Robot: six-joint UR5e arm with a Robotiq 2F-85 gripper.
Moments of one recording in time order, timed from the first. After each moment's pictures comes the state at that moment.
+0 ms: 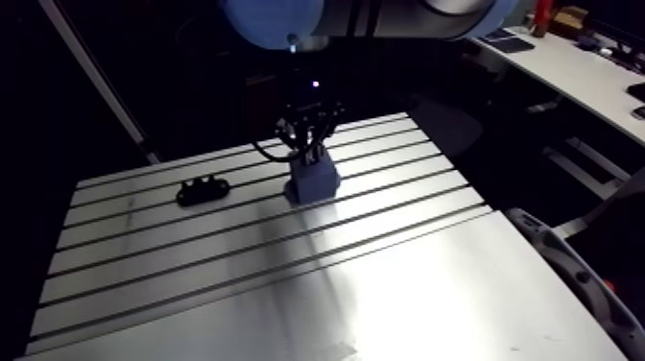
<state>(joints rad) -0.35 -1.17 1.76 -2.08 -1.61 -2.13</state>
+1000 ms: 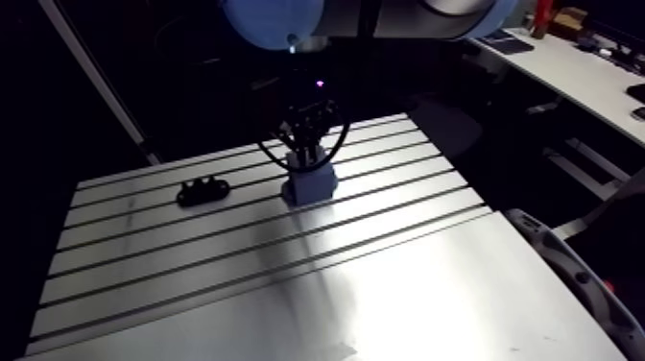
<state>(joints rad) -0.35 -1.17 1.76 -2.07 -1.59 -2.37</state>
